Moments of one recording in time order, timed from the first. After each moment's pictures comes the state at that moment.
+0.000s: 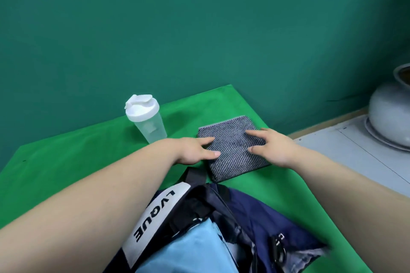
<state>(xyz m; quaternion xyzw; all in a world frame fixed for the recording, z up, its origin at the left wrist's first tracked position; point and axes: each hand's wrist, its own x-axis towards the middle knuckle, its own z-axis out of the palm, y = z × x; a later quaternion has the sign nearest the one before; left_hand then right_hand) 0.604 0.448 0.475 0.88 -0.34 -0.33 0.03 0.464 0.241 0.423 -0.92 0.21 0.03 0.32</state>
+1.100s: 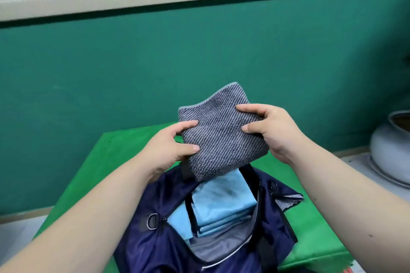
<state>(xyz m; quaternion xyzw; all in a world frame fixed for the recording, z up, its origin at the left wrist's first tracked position) 0.404 0.683 0.628 0.74 -0.25 -0.17 0.60 0.320 0.447 0.629 -0.69 0.08 -0.20 0.69</state>
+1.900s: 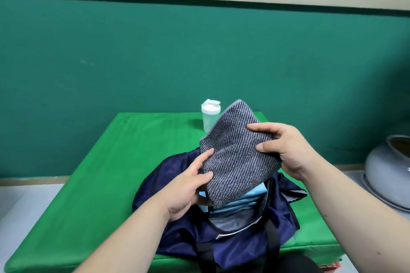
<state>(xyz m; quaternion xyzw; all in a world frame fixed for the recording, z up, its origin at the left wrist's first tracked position) 0.334 0.745 0.536 0.56 -0.20 -0.33 0.73 0.277 0.509 0.614 -0.68 0.03 -0.13 0.73</state>
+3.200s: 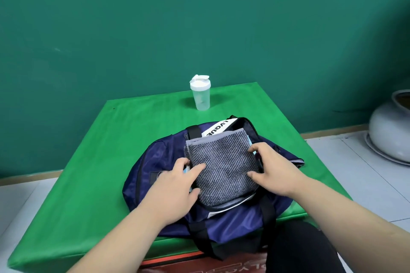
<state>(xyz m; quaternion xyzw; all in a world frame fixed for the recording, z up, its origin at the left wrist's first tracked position) 0.328 0.753 0.490 0.93 -0.37 0.01 0.06 0.257 0.466 0.470 -0.95 0.05 -0.07 0.29</state>
